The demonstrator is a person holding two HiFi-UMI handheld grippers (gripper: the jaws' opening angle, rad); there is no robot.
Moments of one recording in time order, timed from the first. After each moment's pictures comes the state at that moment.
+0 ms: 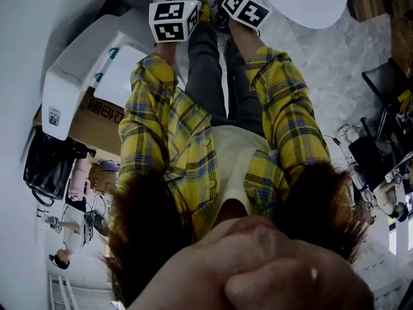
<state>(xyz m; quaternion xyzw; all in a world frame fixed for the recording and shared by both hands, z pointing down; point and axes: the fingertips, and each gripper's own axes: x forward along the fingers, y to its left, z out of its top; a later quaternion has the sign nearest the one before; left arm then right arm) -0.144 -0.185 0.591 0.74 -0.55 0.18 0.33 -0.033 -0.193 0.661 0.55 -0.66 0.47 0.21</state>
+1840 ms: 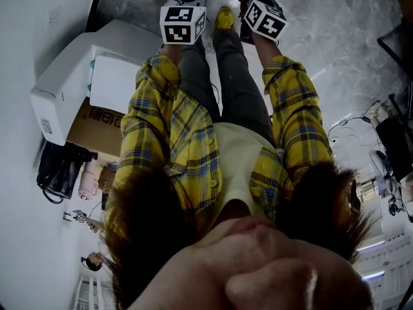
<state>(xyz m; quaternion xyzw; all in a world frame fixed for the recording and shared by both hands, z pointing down) 0.089 -0.103 0.624 0.80 -0.43 0.26 0.34 0.238 -0.077 0.686 0.60 -0.62 0.45 0.22</state>
